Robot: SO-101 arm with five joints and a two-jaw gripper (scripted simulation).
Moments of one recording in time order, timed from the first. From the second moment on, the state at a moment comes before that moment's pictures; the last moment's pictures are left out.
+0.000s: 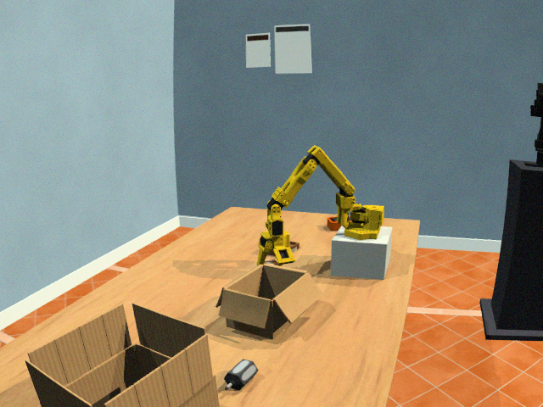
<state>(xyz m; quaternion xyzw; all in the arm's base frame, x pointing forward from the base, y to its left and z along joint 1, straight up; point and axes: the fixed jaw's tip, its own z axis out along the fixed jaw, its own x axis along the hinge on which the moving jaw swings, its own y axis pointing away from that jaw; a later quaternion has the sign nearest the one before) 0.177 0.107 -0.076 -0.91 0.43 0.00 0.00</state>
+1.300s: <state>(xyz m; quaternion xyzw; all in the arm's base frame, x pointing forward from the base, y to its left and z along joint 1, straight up) 0.178 0.107 -0.076 -0.91 0.43 0.00 0.00</state>
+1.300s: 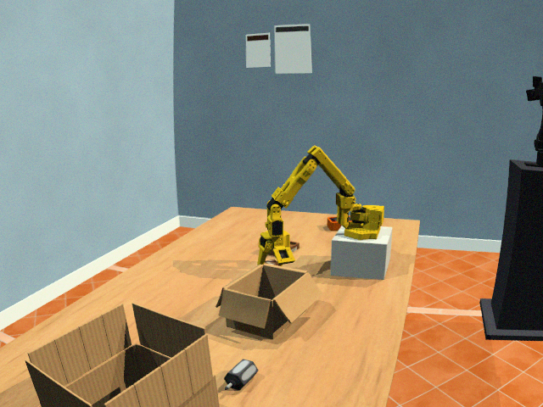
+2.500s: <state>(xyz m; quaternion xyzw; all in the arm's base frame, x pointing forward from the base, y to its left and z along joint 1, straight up) 0.179 0.108 -0.030 -0.90 0.43 0.00 0.00</state>
